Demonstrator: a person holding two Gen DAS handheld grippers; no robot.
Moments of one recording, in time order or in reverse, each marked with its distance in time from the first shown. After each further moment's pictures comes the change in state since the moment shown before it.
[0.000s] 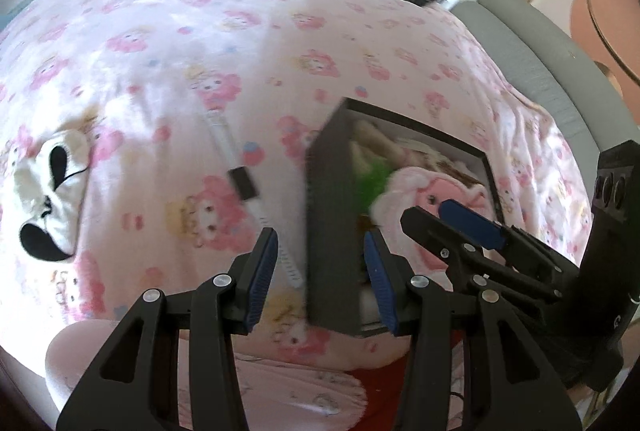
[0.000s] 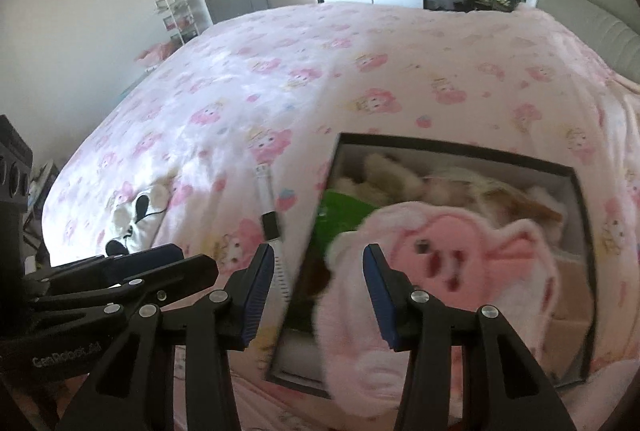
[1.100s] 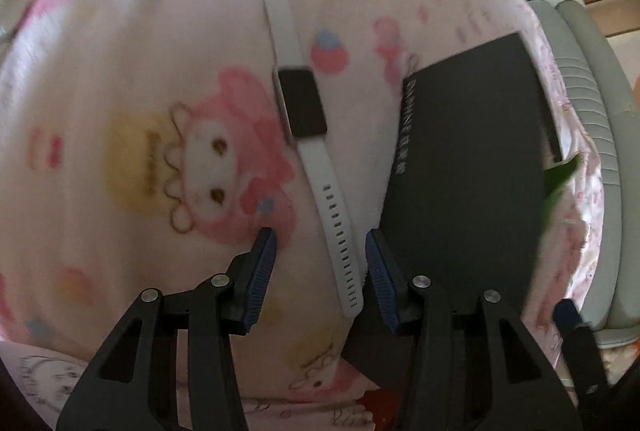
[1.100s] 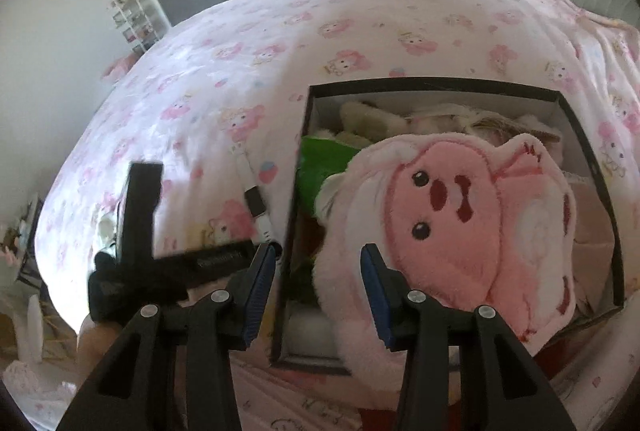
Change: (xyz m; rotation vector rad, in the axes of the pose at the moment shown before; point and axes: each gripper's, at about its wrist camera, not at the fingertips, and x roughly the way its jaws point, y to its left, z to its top) left arm 0.151 0.065 -0.012 -0.282 0.292 -0.046; right arm 0.018 -0.013 -0.026 0.171 0.054 -0.062
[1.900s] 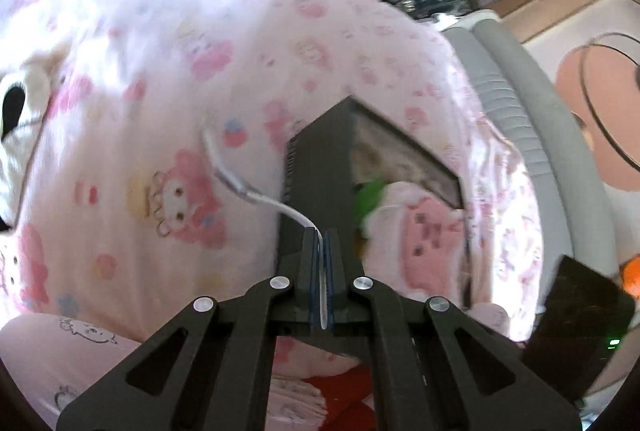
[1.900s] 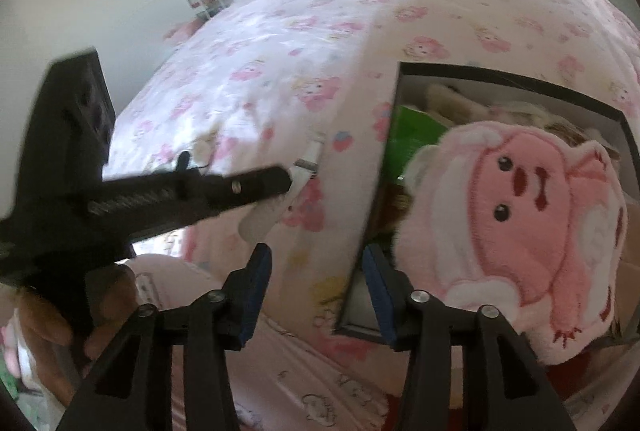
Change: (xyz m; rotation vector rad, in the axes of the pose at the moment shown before) left arm -0.128 -0.042 -0.038 0.170 -0.227 -0.202; right arm -0.008 0.028 -0.016 -0.154 0.070 0.219
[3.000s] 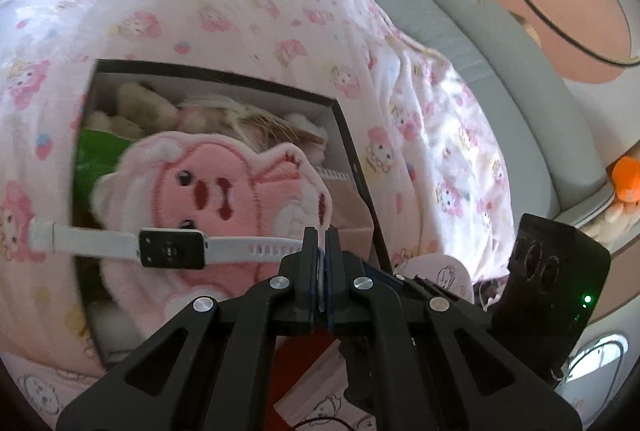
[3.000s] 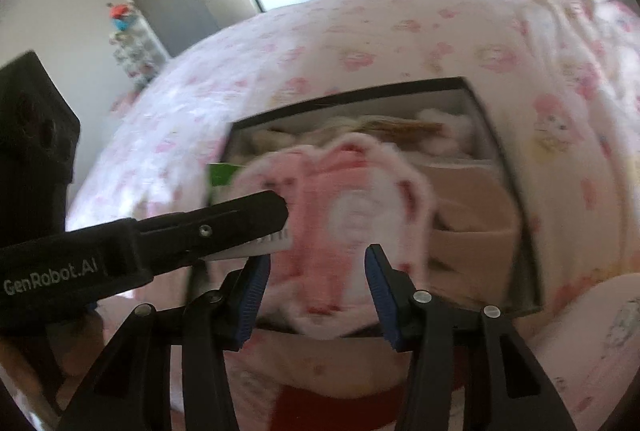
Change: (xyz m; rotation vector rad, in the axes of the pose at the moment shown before) left arm 0.094 -0.170 -0.039 0.271 0.183 -0.122; right arm -0.078 -0.133 -0.024 0.233 -0.146 -0.157
